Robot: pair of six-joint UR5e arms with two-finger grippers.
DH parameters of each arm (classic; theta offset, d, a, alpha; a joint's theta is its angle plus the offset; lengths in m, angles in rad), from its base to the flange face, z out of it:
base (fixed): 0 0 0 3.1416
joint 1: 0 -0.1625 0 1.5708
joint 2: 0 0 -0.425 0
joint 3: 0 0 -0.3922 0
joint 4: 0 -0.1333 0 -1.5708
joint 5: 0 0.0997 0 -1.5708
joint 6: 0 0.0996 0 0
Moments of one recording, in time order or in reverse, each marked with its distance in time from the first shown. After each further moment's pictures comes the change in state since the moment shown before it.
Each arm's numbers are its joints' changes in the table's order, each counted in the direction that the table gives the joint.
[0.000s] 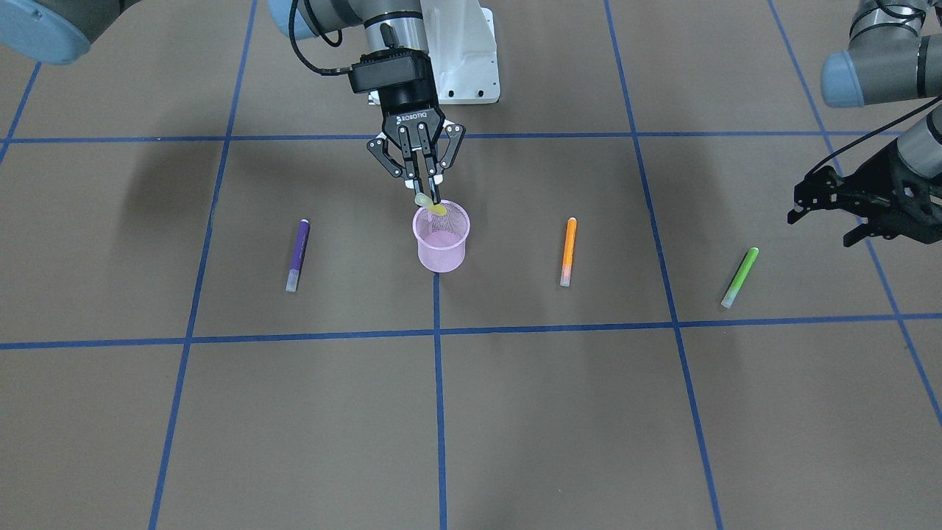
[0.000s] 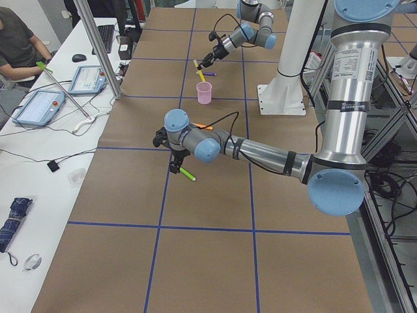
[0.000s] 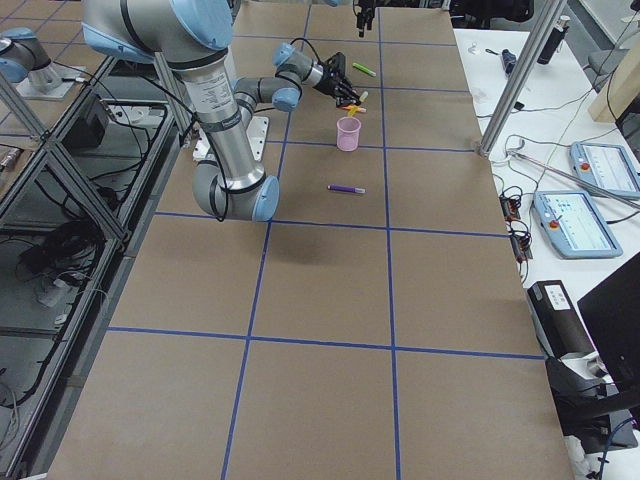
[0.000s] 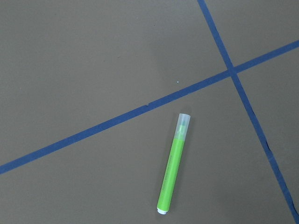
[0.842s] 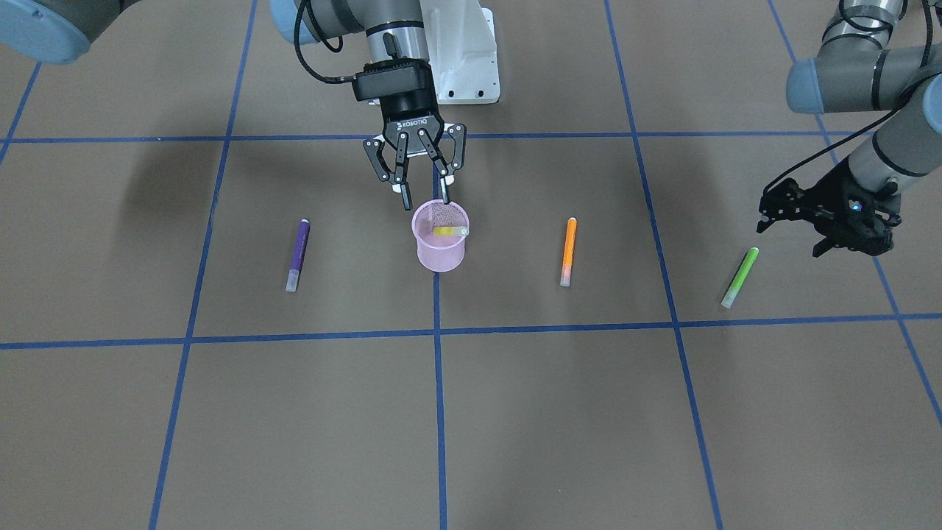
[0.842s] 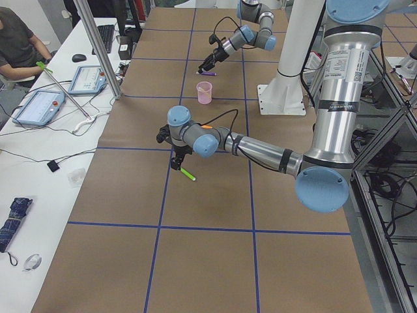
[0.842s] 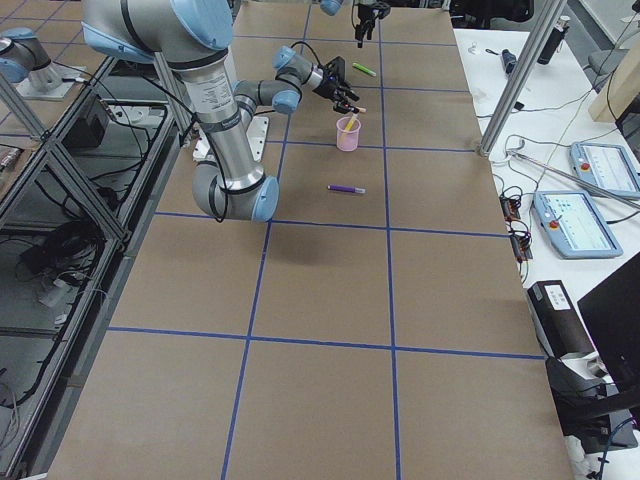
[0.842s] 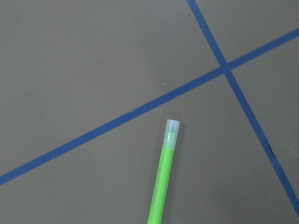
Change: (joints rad) left arm -0.115 0.044 -0.024 -0.008 0.098 0.005; right arm -0.002 0.016 -0.016 -0.003 0.040 -0.006
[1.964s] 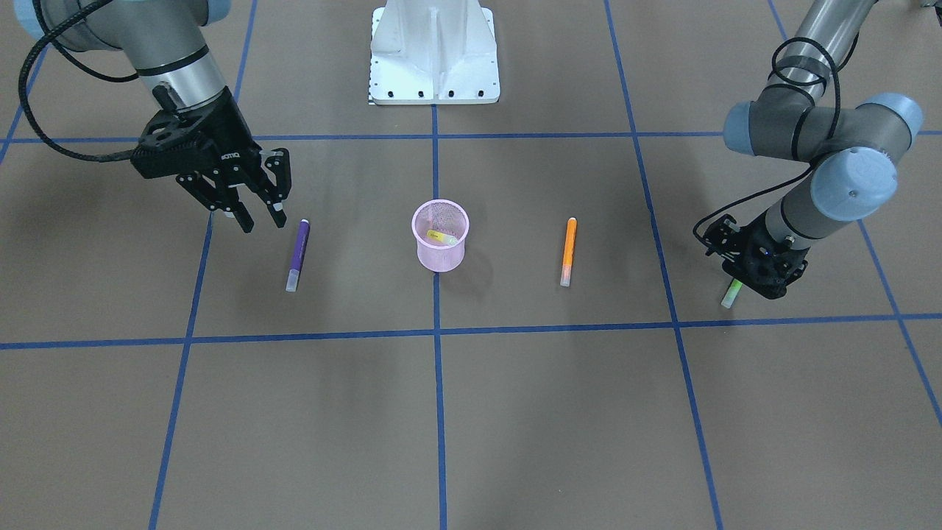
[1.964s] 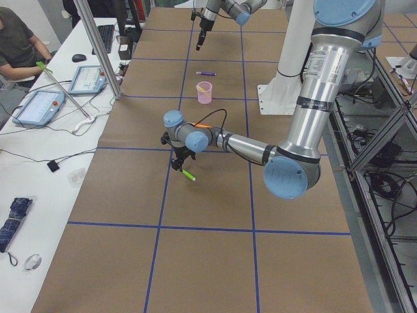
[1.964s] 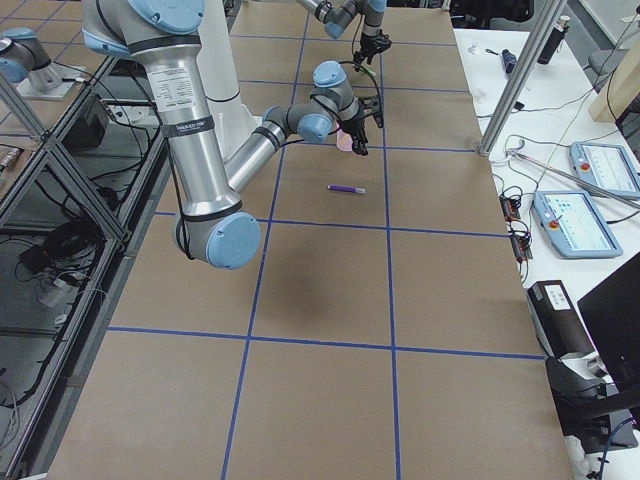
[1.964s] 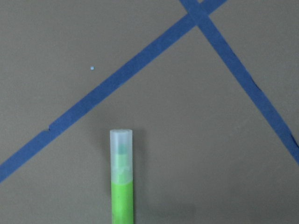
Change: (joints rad) left arm -0.117 0.168 -0.186 -0.128 0.067 0.207; right arm -0.455 0.337 -0.192 0.000 0.866 -0.234
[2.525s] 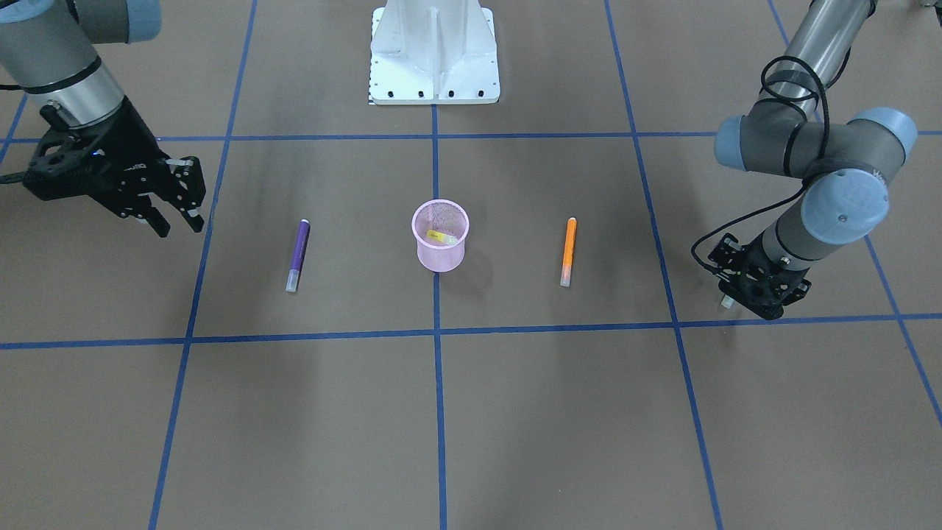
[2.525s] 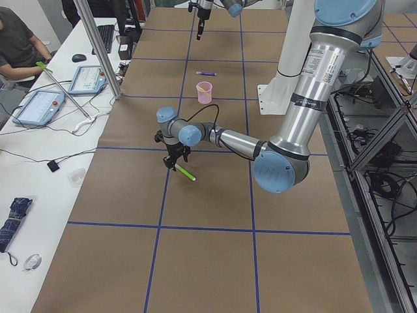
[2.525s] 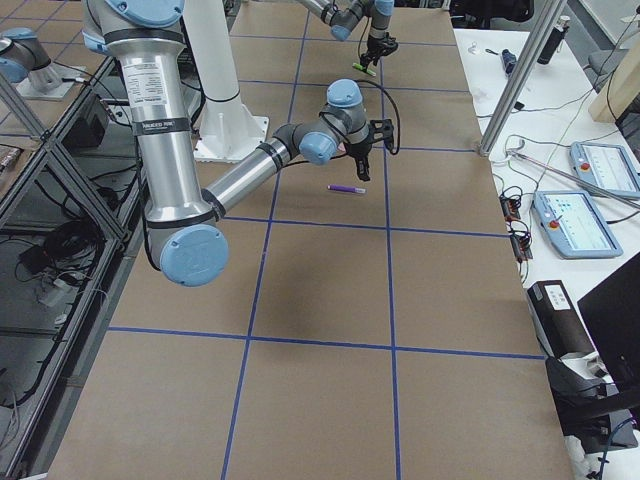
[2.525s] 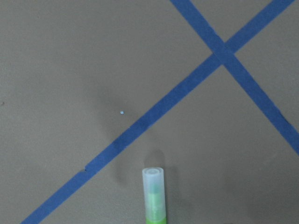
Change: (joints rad) left arm 0.007 0.062 -0.058 -0.049 0.050 0.060; right arm -0.190 0.129 0.002 0.002 0.251 -0.176
